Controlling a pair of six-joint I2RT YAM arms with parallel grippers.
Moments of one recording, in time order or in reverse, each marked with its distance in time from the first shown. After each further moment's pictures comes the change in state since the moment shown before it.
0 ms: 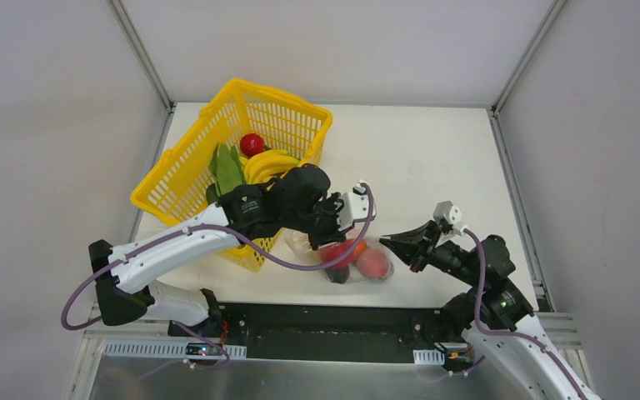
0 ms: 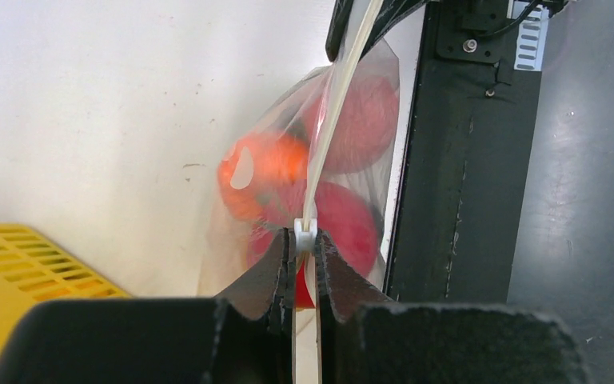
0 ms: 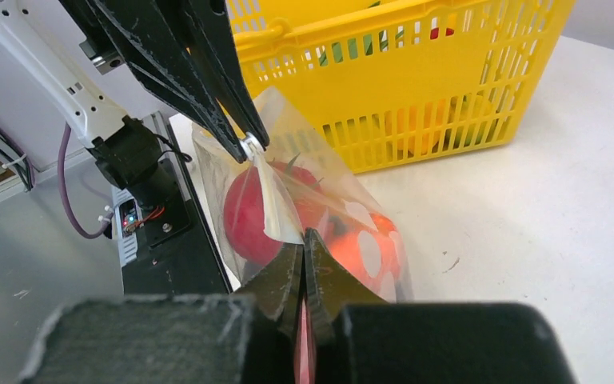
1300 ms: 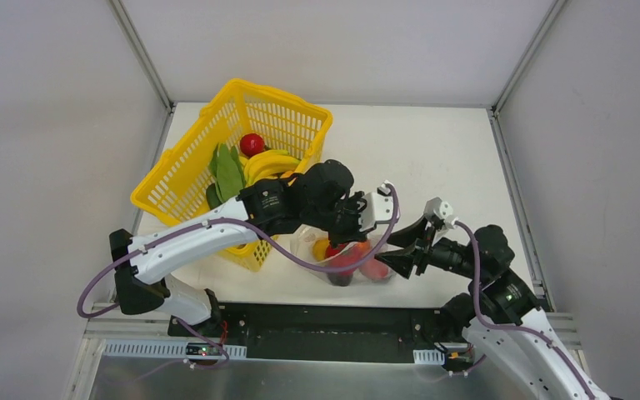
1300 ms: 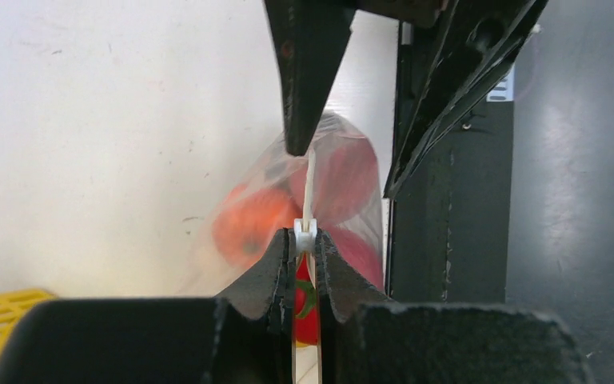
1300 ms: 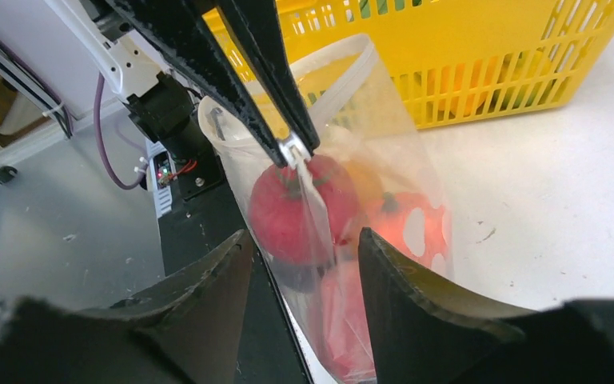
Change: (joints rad) left arm -0.062 0.100 0.123 0.012 0.016 0.022; right arm -0.002 0.079 0.093 -0.131 -0.117 -0.010
